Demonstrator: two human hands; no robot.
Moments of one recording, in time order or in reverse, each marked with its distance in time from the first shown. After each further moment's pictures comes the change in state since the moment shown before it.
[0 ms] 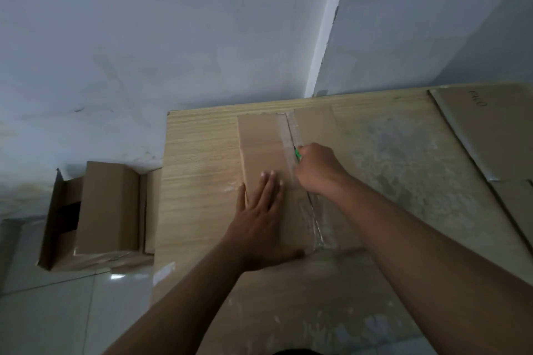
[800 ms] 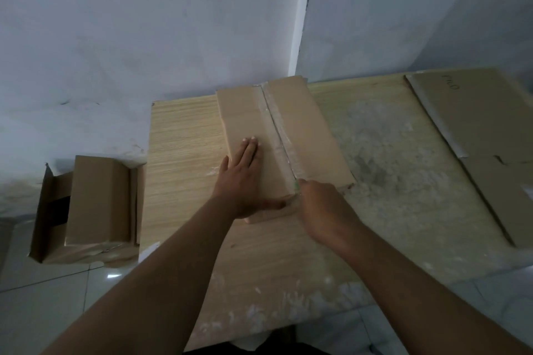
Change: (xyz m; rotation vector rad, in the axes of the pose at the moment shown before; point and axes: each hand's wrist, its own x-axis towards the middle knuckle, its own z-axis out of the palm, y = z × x) left_hand 0.041 -0.001 -0.002 -0.068 0.078 -0.156; right_hand -0.118 0.061 0.018 -0.044 -0.068 -0.017
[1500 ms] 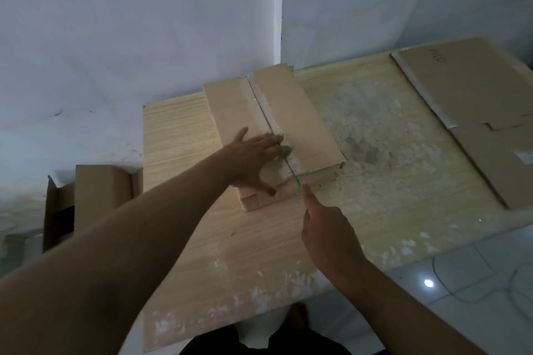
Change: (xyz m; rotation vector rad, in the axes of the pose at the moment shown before) left_hand 0.029 0.018 -0.050 0.397 -0.261 0.468; right_hand -0.060 0.025 0.048 0.151 0.152 0.056
